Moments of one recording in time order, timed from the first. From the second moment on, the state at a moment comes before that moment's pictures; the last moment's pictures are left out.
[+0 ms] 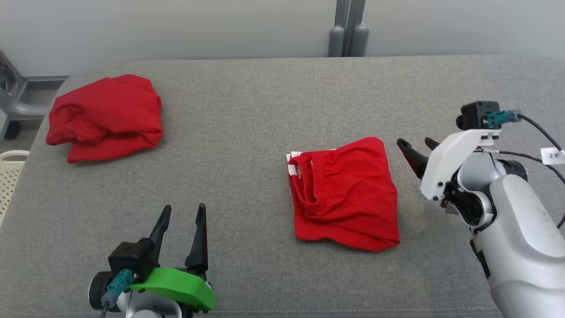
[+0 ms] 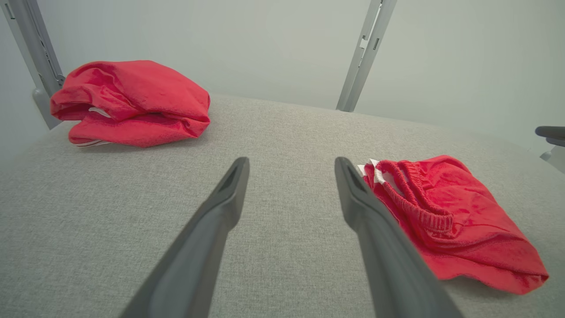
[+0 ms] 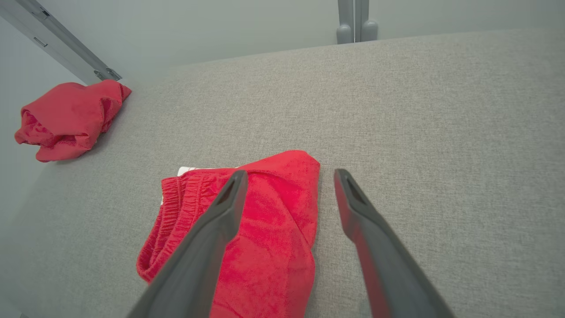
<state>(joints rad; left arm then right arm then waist) -0.13 0.35 -0.58 0.09 -0.68 0.29 -0.25 -0.53 -0.16 0.09 0.44 0.46 0.13 0.46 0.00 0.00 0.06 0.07</state>
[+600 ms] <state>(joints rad) -0.15 0.36 -0.60 0.06 -0.66 0.30 -0.23 -0.47 -0.11 -0.02 0.64 0.43 0.13 0.48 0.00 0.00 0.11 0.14</state>
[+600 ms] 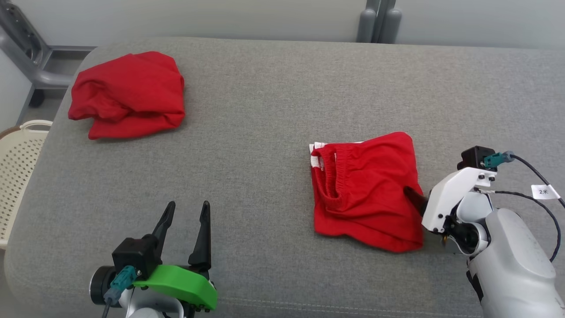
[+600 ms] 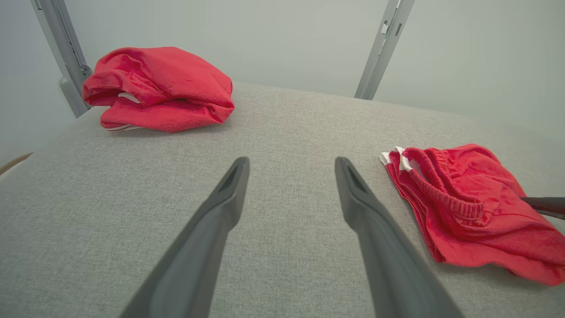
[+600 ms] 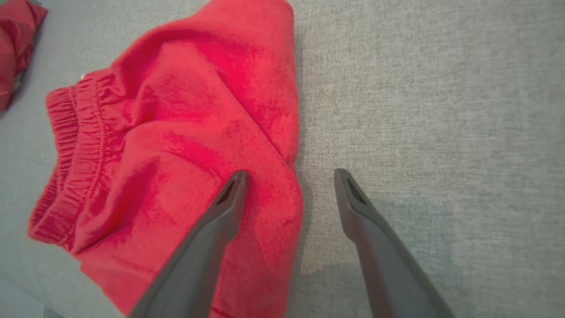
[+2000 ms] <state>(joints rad) -0.24 0.39 -0.60 -0.03 -0.61 0.32 -0.22 -0.75 -0.23 0.19 0.74 0.51 0.13 0.39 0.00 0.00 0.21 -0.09</state>
